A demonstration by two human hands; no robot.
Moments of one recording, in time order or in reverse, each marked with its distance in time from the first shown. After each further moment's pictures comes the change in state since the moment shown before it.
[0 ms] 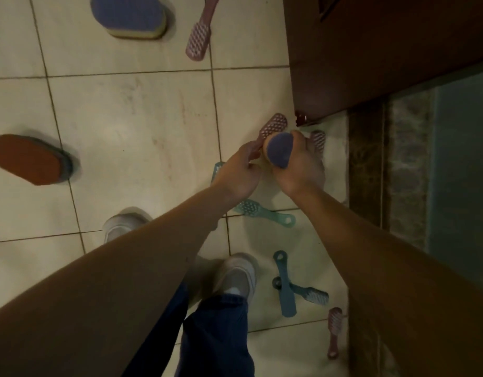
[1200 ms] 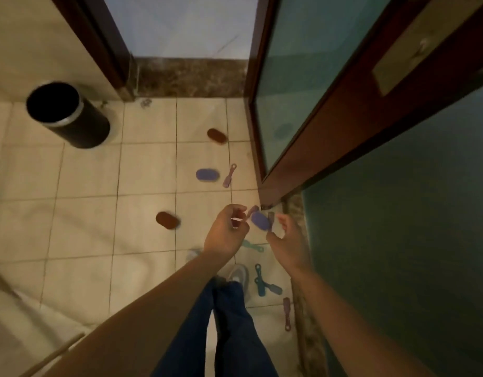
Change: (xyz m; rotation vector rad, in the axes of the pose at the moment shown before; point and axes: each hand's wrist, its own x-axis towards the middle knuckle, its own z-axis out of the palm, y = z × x) left_hand -0.483 0.373 -0.114 -0.078 0.309 0.148; right_hand -0.427 -0.142 -0.432 0.603 0.011 -0.059
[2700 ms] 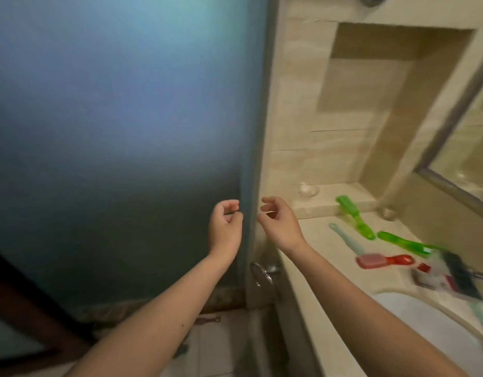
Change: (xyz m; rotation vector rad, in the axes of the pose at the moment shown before) left_hand -0.534 0.049 0.085 0.065 -1.200 0.758; right_hand -0.639 0.057 -0.053 0.571 1.520 0.295
